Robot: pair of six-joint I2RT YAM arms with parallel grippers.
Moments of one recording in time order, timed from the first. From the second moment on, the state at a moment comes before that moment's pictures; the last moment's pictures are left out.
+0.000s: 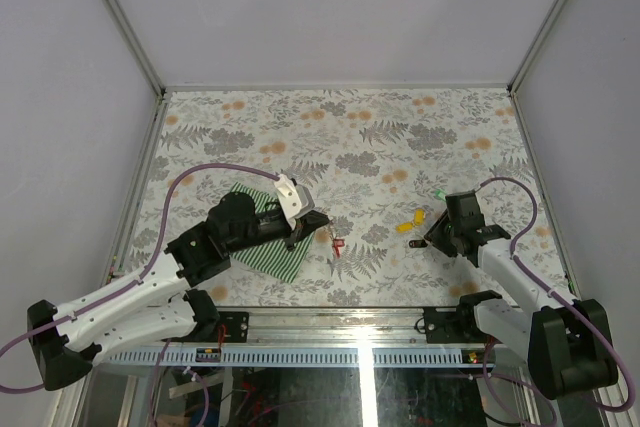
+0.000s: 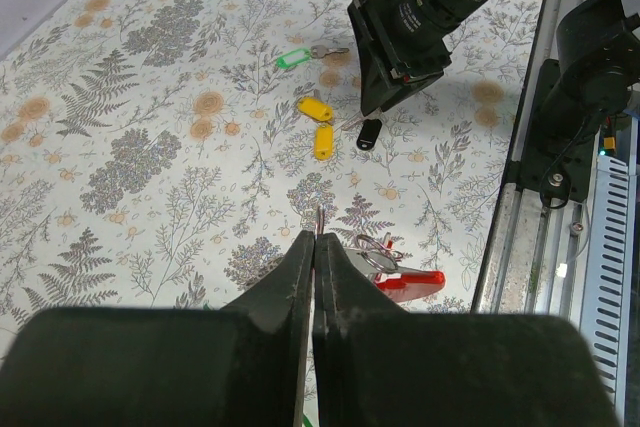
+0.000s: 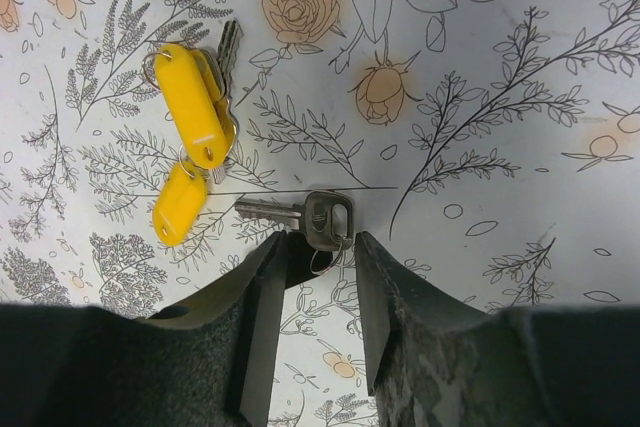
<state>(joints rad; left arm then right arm) -0.93 0.83 0.71 -0.05 0.25 0.07 0.21 1.01 0.41 -0.42 0.09 0.87</state>
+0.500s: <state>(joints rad) -0.93 0.84 0.71 -0.05 0.25 0.07 0.21 1.03 0.40 -0.40 0.08 0.87</state>
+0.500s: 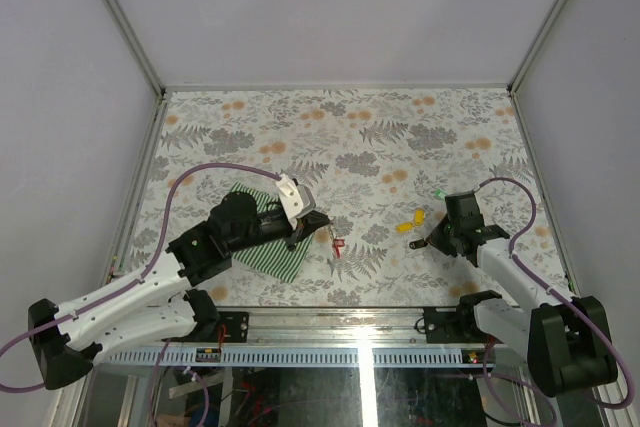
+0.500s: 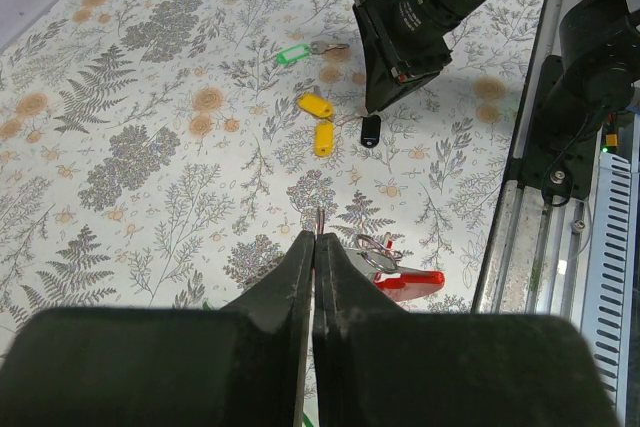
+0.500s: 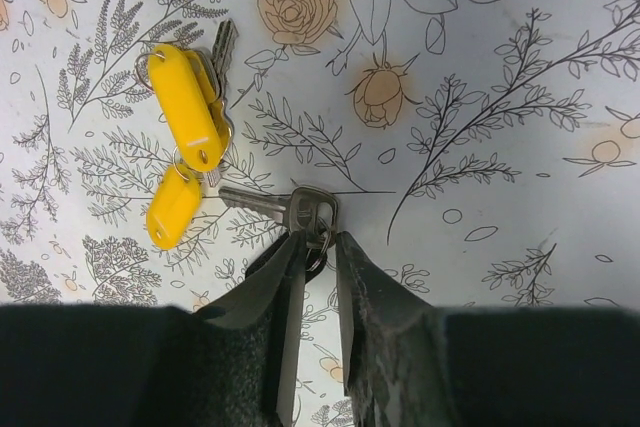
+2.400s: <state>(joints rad) -0.90 0.71 0.61 0.27 0.27 0.12 0.55 0.90 0.90 -0.43 -0.70 -0.02</state>
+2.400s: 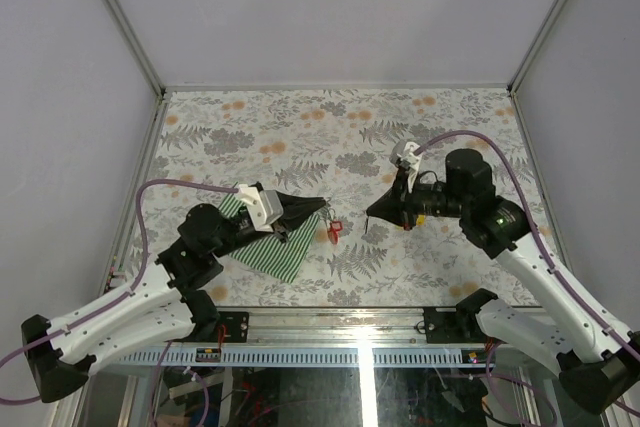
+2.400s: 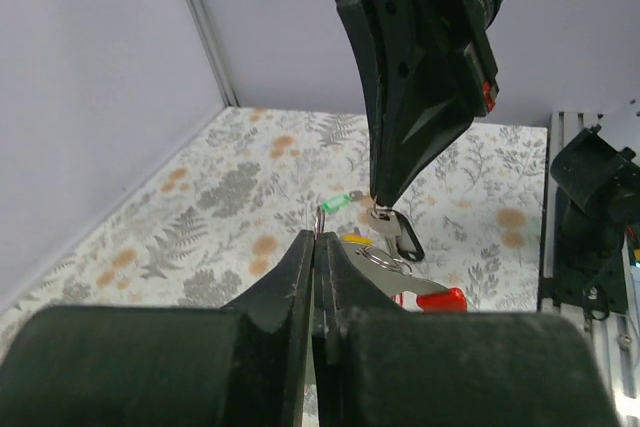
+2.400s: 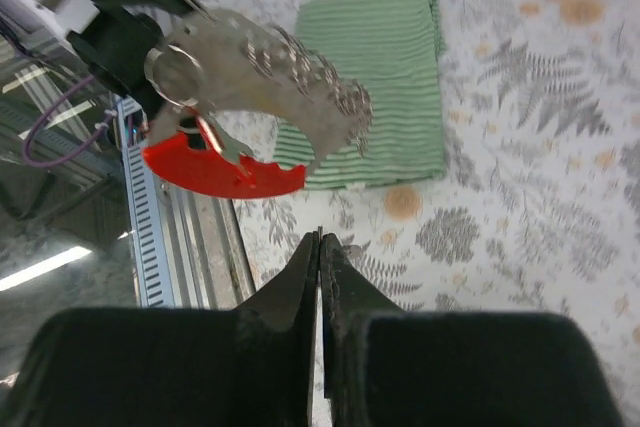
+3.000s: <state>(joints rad) -0.90 0.76 0.66 0.38 0.26 0.27 0.58 0.91 1.07 -0.20 -0.85 -0.04</state>
